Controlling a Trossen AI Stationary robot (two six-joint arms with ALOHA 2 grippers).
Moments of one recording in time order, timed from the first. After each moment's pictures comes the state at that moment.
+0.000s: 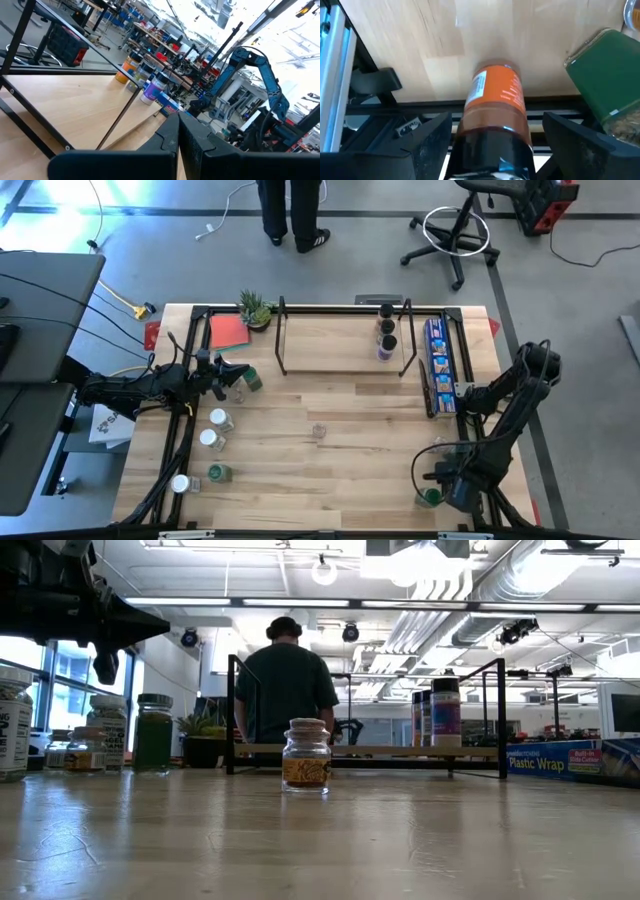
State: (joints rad) left arm -0.04 0.01 0.01 0.08 -0.40 -0.59; right arm 1.07 1.49 0.91 -0.96 -0.33 1.17
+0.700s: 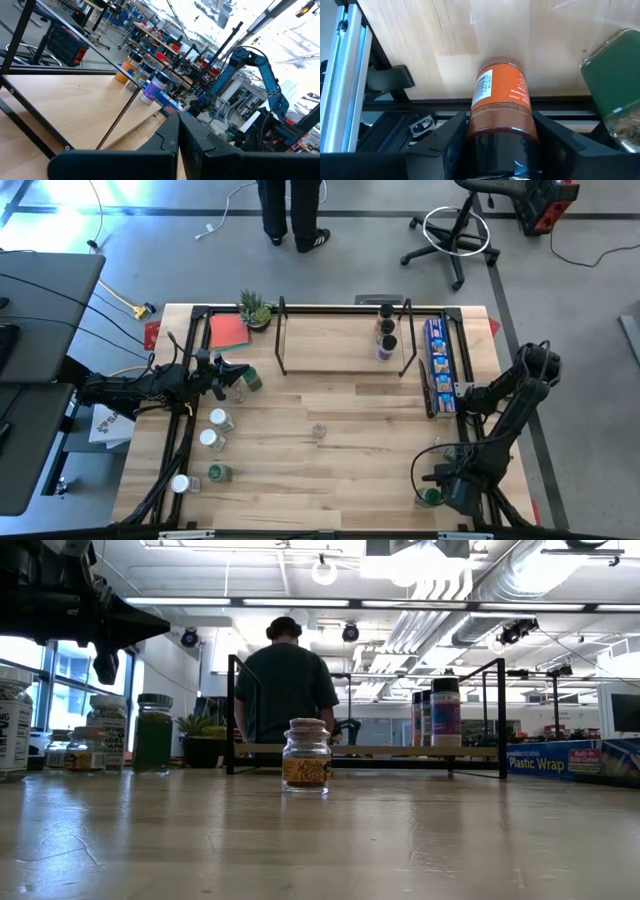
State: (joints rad) left arm -0.04 0.01 0.01 0.08 -0.40 -0.59; right arm 1.06 1.49 0.92 -0.94 -0.36 1.17
